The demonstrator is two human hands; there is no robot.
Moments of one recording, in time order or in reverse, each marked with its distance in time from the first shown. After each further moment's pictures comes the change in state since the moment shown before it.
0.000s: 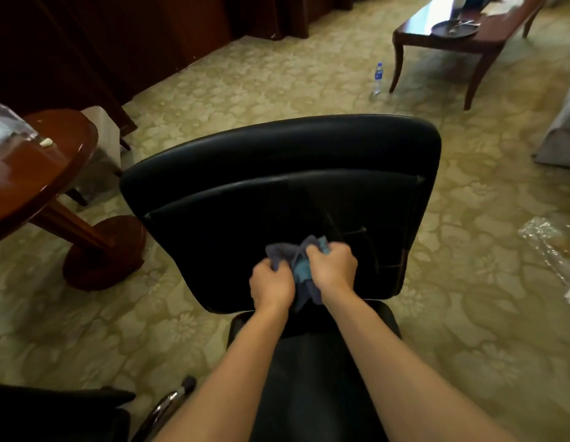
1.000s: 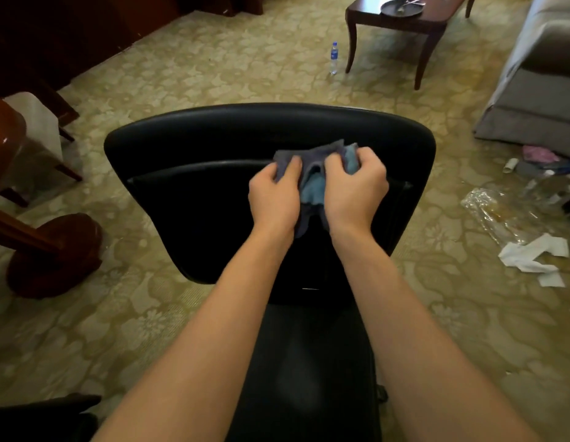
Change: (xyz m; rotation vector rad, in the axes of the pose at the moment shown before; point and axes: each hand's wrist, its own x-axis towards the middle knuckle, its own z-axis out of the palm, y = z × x) left_hand -0.053 0.125 0.048 -0.429 -0.270 0.291; right_hand 0.016 -0.060 -0.109 0.227 0.468 -0.468
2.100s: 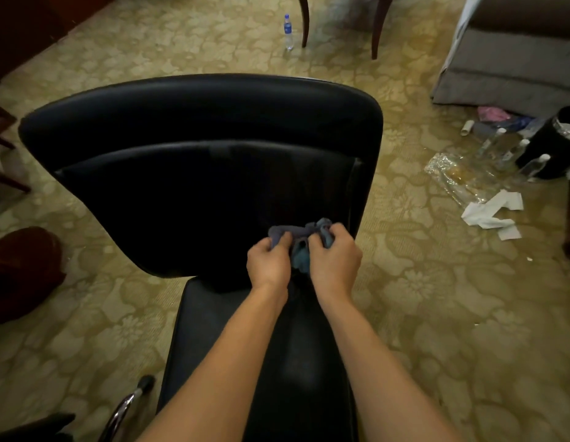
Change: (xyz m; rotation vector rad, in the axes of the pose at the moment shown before) left_hand -0.072 -0.117 0.031 0.080 -0.065 -0.429; right_hand -0.051 0.127 -0.072 -0.303 -0.088 0.212
